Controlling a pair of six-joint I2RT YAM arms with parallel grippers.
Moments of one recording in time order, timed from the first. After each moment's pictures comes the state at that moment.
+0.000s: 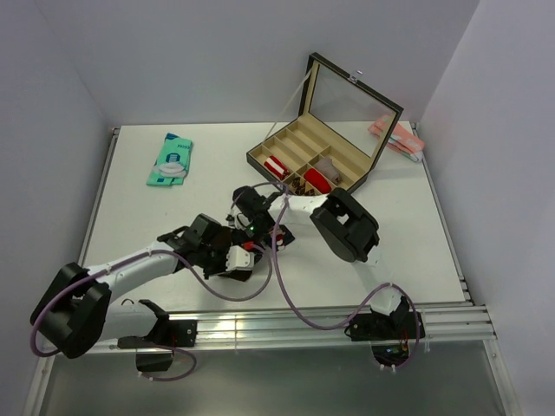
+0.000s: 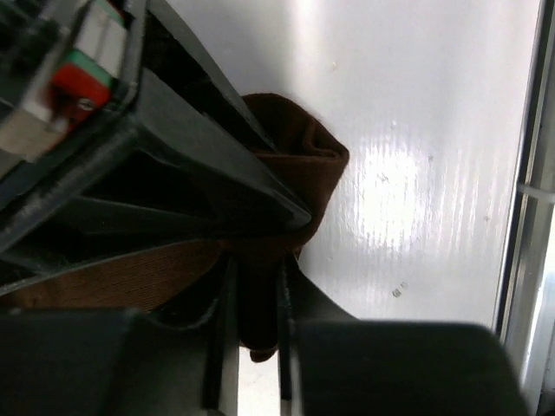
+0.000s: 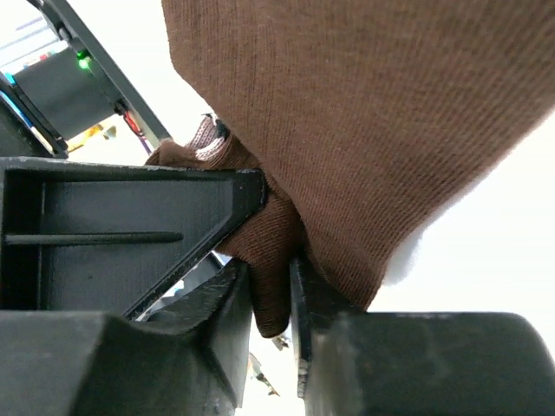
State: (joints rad) left arm -0.63 1.22 0.52 -0.39 0.46 0.88; right arm 0.85 2.21 1.47 -0.57 -0.86 0.51
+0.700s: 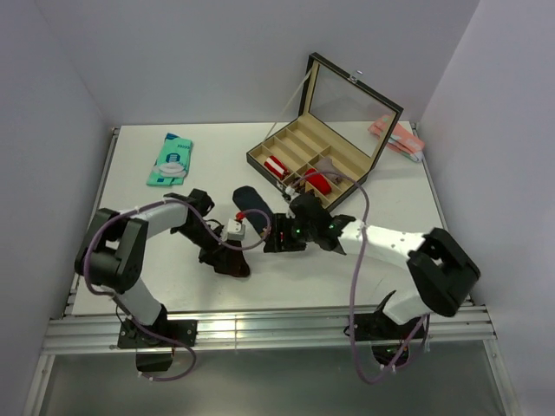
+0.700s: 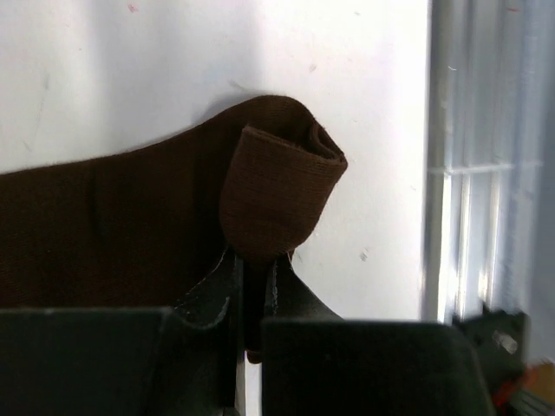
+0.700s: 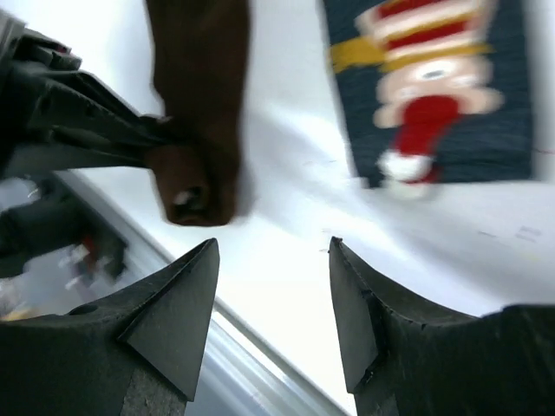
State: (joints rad) left arm -0.36 1.65 0.87 -0.82 0.80 1.11; right arm 0.77 1.47 0.79 -0.11 -0.29 0.71
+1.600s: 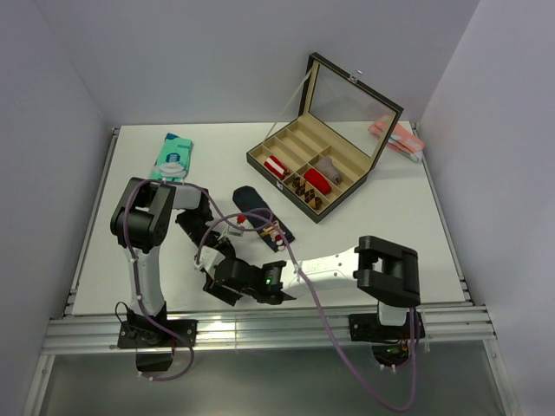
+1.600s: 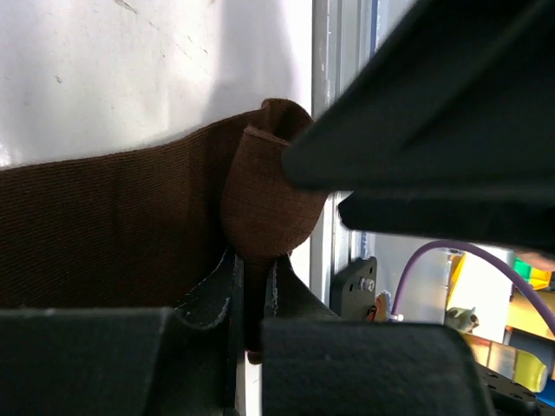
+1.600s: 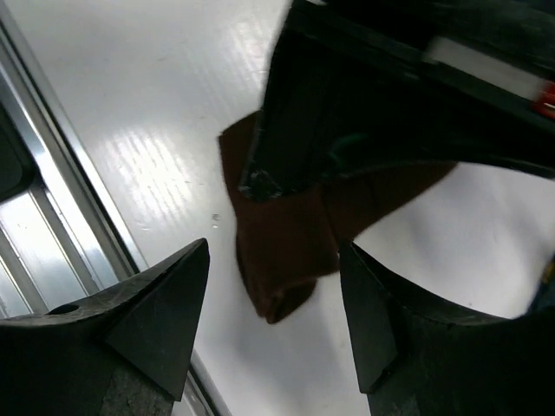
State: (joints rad) left arm -0.30 2.07 1.11 -1.34 0.86 1.31; right arm 1.36 1.75 1.02 0.00 0.27 0.11
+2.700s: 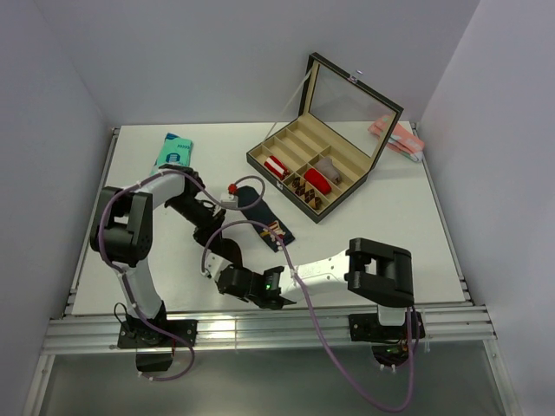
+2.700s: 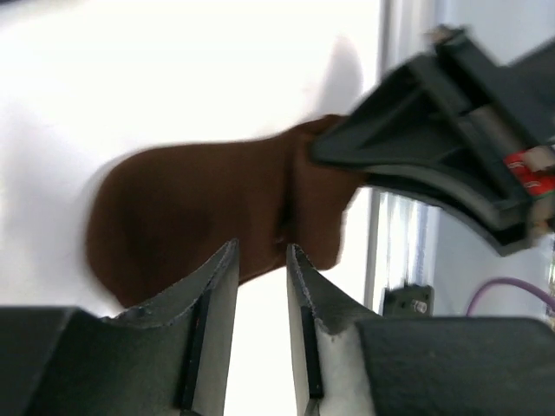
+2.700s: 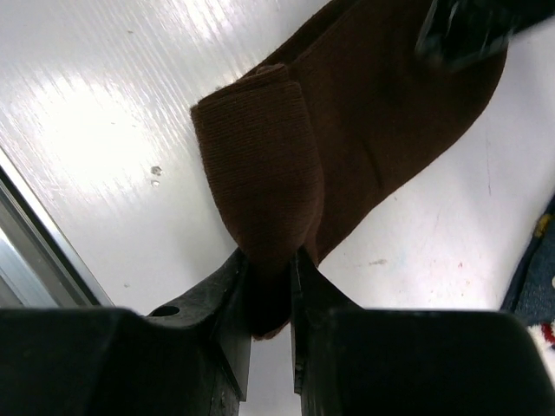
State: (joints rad) left arm -0.24 1.89 1.24 -1.28 0.89 1.21; right arm 1.39 1.82 1.00 -0.04 0.38 0.08
